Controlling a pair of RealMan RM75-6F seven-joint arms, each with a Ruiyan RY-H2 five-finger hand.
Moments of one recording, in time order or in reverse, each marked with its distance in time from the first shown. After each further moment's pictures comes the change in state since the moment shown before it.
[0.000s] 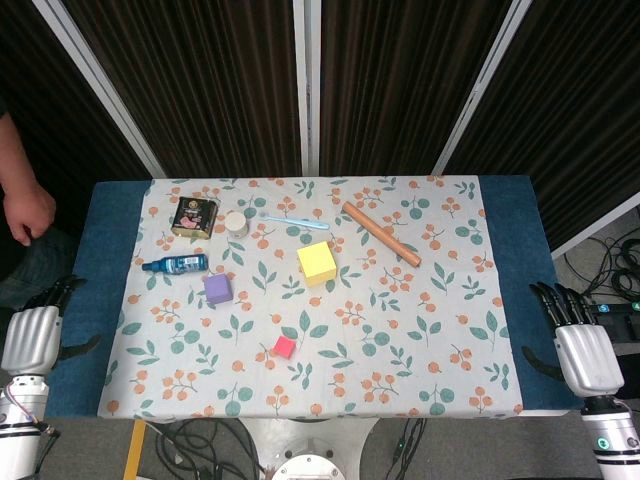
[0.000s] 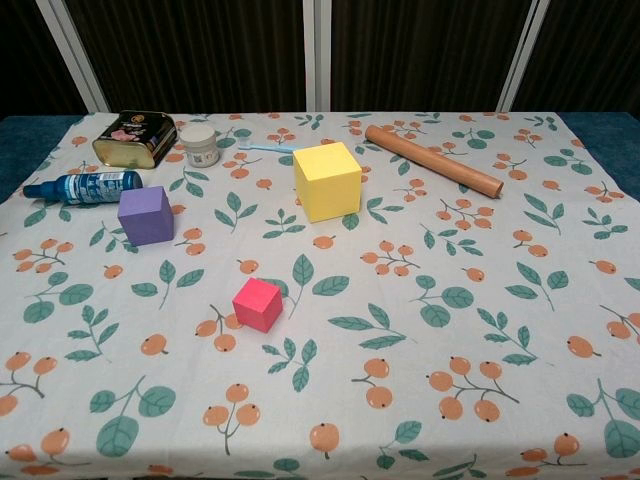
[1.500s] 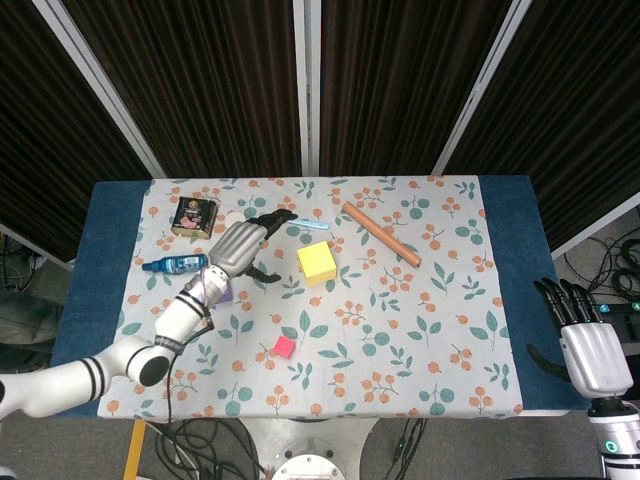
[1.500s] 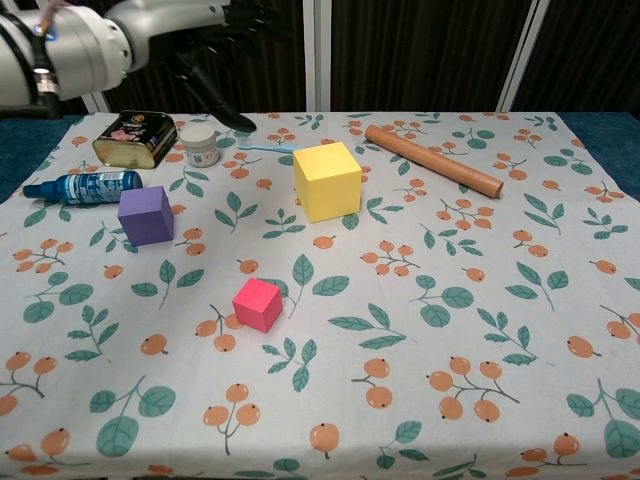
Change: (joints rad) left arm -0.738 -0.372 -0.249 0.359 -0.117 -0.669 -0.163; right arm -0.003 0.044 0.004 -0.031 -0.028 0.027 -0.018
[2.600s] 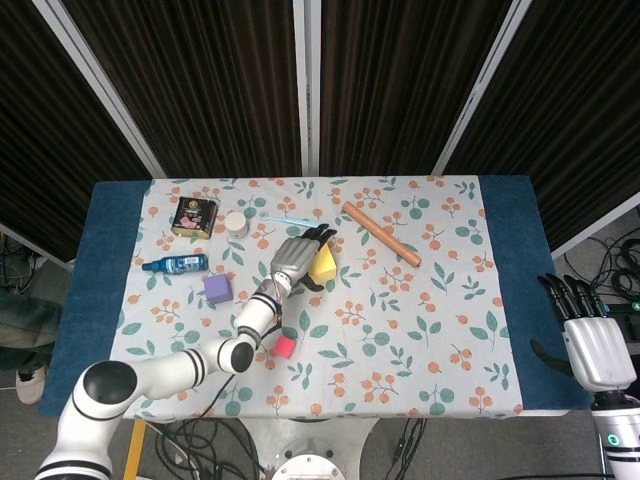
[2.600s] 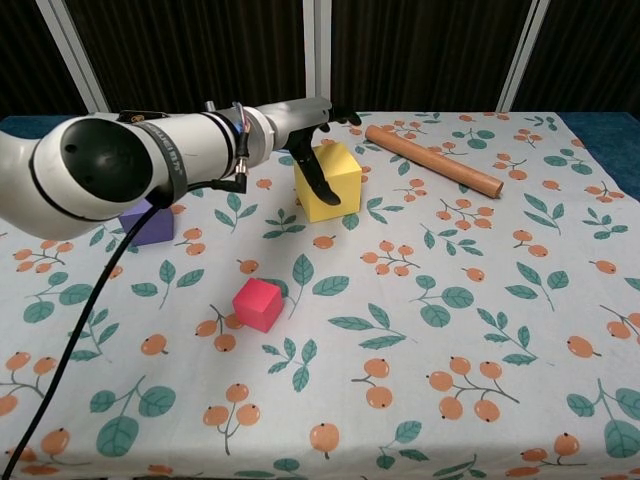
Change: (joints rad) left arm -0.284 -0.411 -0.009 0.448 -0.439 -0.108 0.278; right arm 0.015 0.024 0.013 -0.019 0.044 -0.032 -0.009
